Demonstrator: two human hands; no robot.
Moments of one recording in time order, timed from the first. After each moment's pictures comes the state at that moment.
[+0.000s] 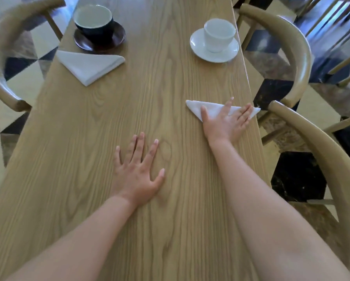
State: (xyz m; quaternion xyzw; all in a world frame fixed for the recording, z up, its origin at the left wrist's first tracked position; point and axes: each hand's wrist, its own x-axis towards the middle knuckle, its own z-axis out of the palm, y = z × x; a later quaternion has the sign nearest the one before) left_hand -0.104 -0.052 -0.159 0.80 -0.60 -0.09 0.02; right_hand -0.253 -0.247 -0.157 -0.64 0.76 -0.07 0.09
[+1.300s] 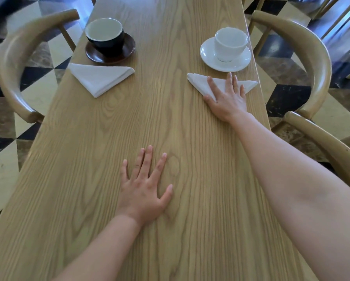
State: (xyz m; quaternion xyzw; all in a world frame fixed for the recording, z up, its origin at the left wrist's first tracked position) left_hand -0.103 -0.049 -0.156 0.79 -0.60 -0.10 0.05; right_hand -0.239 -0.349 -0.148 -0.84 0.53 0.00 0.10
